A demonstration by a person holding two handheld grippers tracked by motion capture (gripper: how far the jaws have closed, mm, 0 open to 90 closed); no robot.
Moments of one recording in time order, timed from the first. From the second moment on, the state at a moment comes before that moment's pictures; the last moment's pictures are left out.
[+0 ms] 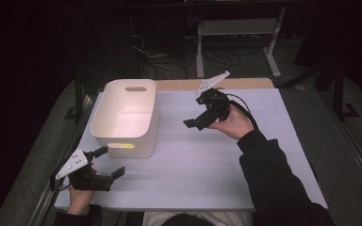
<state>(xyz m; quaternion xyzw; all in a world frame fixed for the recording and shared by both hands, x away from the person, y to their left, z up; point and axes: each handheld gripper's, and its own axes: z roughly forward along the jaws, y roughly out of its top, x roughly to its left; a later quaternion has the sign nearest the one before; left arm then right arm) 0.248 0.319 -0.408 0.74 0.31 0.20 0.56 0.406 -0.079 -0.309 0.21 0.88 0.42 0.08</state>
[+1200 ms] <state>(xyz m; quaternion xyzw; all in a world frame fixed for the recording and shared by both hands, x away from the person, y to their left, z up) 0.248 0.318 -0.408 0.74 0.32 0.20 0.56 0.388 -0.144 -0.340 0.26 0.86 0.44 0.09</state>
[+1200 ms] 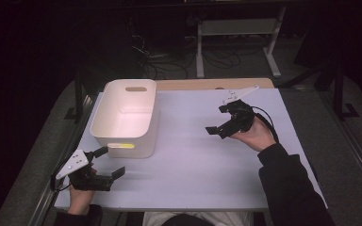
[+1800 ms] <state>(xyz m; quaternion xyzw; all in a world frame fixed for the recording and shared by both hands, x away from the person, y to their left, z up) 0.248 0.318 -0.408 0.74 0.32 0.20 0.56 0.377 -0.170 -0.352 0.28 0.84 0.45 0.09</state>
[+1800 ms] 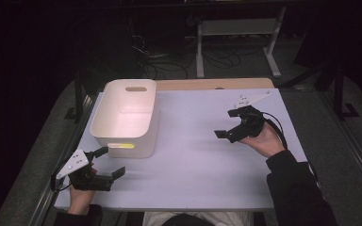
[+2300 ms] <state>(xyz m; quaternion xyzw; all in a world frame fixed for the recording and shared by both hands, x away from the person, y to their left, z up) 0.248 0.318 -0.408 0.74 0.32 0.20 0.56 0.365 -0.187 -0.366 0.29 0.84 0.44 0.09</state>
